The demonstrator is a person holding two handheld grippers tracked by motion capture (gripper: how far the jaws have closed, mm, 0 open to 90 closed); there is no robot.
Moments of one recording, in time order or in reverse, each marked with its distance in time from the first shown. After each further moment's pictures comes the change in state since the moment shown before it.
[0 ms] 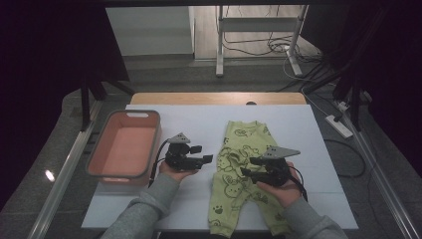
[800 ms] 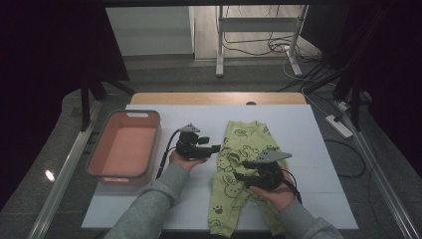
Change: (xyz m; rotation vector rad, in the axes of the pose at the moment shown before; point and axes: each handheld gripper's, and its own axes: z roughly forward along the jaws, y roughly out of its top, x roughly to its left) left arm 0.013 0.028 0.040 0.016 0.018 -0.012; right arm 0.019 0.001 0.009 0.017 0.038 -0.027
